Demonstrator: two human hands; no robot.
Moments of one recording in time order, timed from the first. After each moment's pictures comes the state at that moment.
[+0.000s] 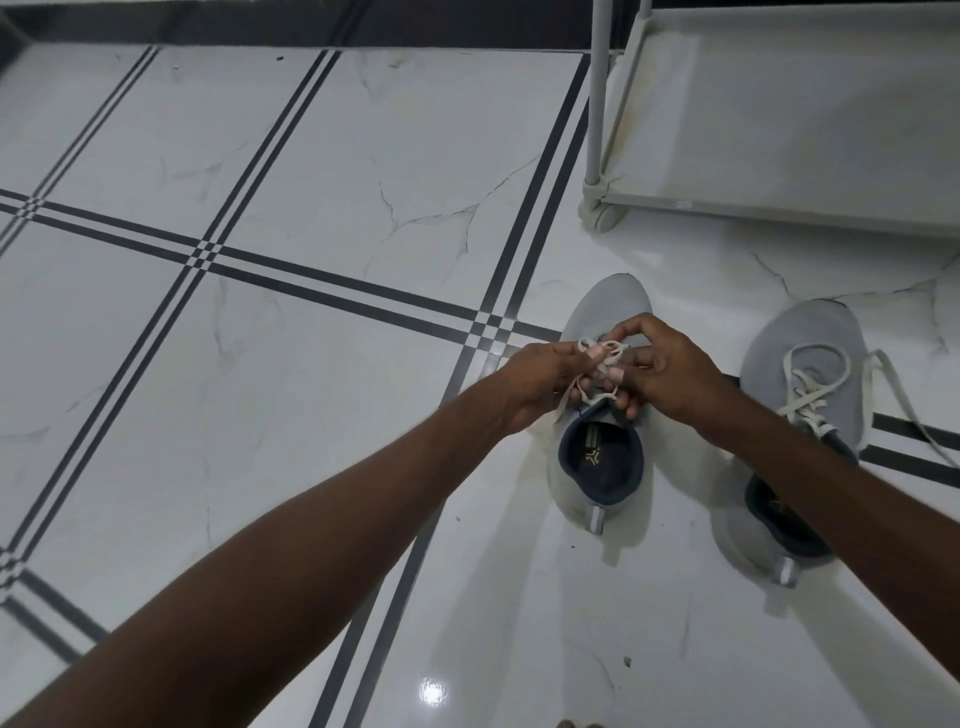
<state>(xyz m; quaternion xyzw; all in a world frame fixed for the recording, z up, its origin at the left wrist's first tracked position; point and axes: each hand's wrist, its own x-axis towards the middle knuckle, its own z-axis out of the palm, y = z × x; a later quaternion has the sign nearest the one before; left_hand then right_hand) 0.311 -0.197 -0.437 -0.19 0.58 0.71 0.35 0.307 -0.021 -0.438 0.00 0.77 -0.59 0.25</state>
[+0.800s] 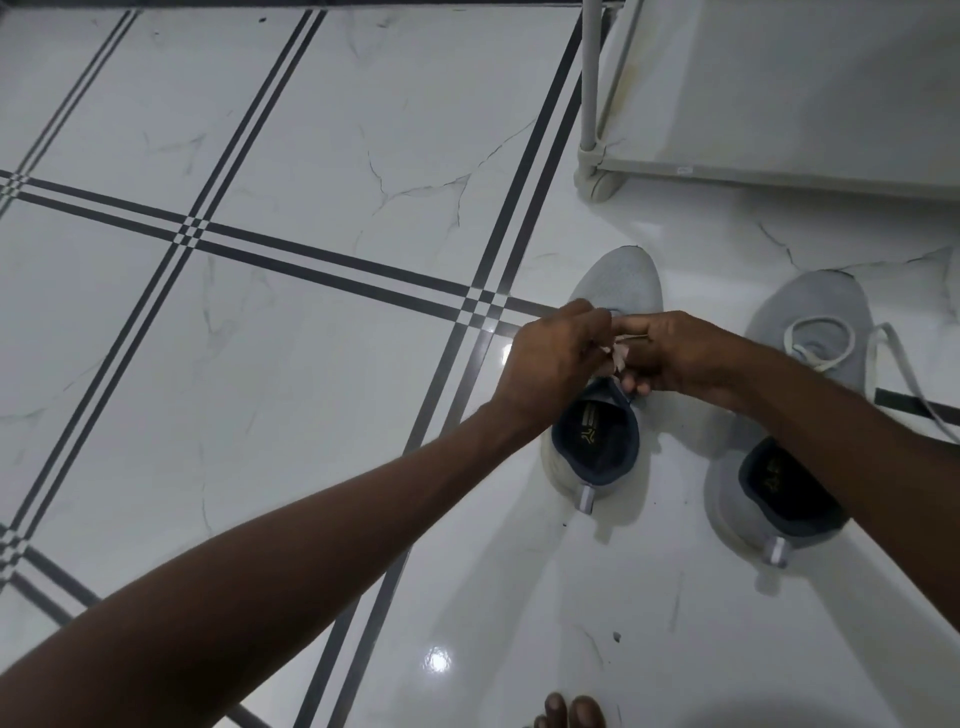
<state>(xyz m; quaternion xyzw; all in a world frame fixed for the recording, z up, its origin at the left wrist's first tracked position) 0.328 -0.176 -0.438 0.14 0.94 0.31 -0.03 0.289 -0.002 -0.445 0.02 0.62 -0.64 0.44</state>
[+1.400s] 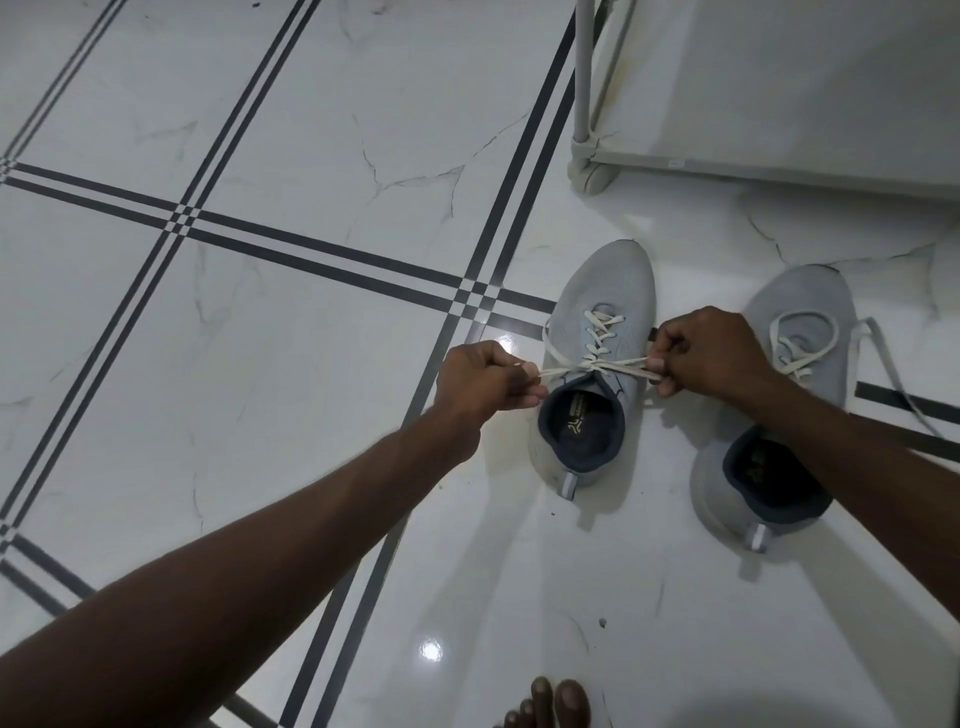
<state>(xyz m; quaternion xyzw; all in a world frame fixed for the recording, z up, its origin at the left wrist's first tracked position) 0.367 -0.215 -0.423 -0.30 0.69 0.64 0.16 0.300 0.025 -0.457 0.00 0.89 -0.39 0.25</state>
